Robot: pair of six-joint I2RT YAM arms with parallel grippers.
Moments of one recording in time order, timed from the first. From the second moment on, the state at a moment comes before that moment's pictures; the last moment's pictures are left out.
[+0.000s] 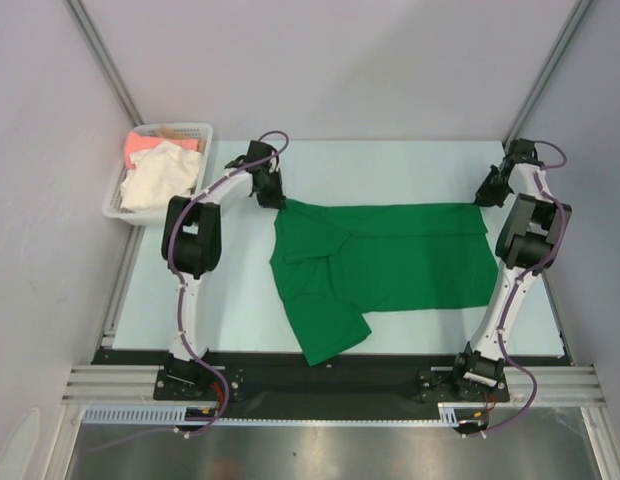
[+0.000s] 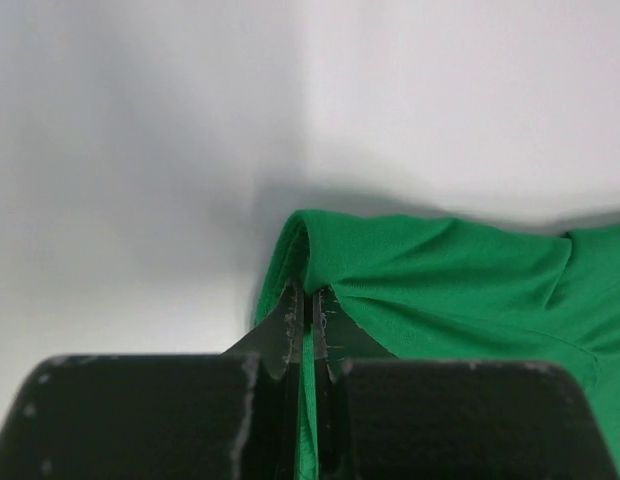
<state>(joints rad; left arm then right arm) -0.26 2.26 1.79 -0.54 0.15 -0.40 -0.33 2.35 1.94 -0.68 -0.17 0.29</state>
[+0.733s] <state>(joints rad) -0.24 2.25 1.87 -0.59 0.05 -0.42 -0.32 2.47 2.28 -0.87 -0.02 0.35</state>
